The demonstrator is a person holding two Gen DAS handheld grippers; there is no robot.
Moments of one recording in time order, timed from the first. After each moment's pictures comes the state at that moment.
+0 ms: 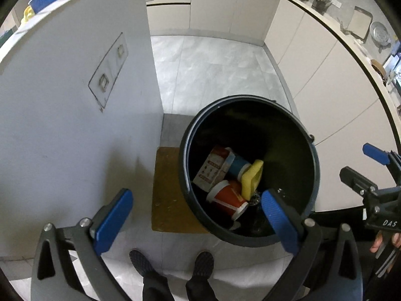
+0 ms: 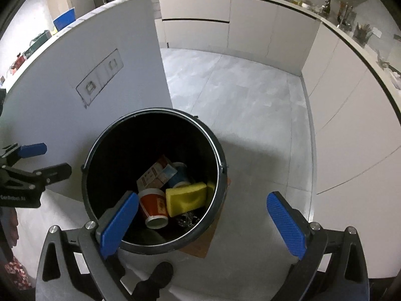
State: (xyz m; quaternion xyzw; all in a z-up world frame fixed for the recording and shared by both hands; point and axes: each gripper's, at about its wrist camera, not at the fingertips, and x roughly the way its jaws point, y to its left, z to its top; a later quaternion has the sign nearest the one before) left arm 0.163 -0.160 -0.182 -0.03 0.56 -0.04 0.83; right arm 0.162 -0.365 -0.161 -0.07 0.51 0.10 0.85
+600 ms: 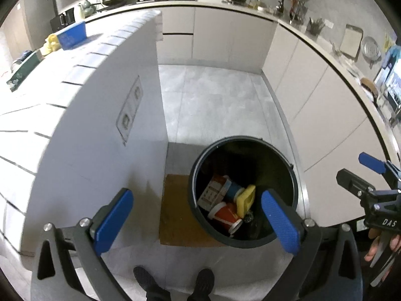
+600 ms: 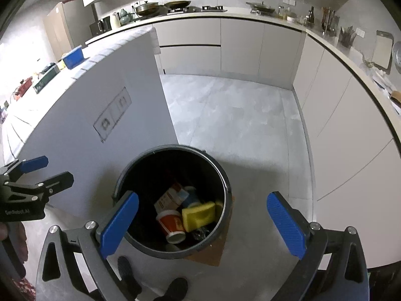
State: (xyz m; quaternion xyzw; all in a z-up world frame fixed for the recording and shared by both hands) left arm 0.141 -0.143 -0.102 -0.04 0.49 -0.03 0.87; right arm 0.142 -0.358 -0.088 -0.03 0.46 0.10 0.88
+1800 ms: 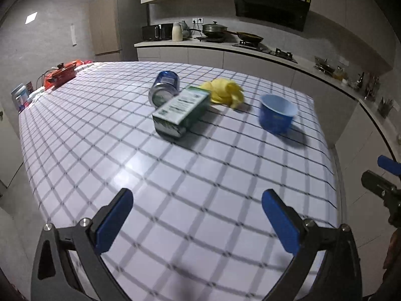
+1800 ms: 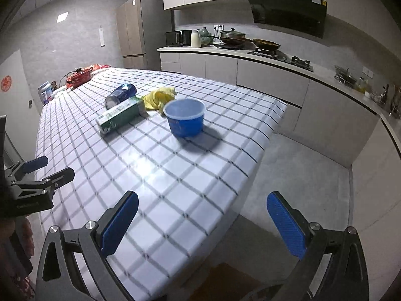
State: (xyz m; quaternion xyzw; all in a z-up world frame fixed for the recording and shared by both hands) left arm 0.204 0.186 -0.042 -0.09 0.38 0.18 0.90; right arm 0.276 -0.025 0.008 -0.11 0.36 0.27 0.89
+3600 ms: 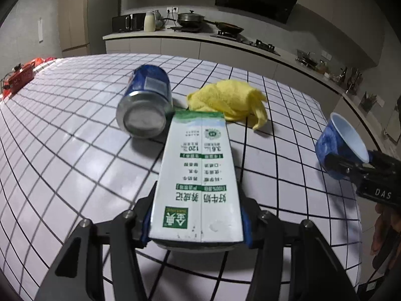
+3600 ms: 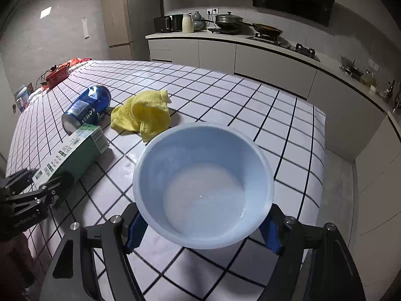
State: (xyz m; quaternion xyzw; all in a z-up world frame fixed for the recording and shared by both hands) left arm 0.295 0.264 -0.070 -0.11 0.40 0.08 0.91; right arm 0.394 0.088 -0.035 -0.11 0.41 0.24 0.88
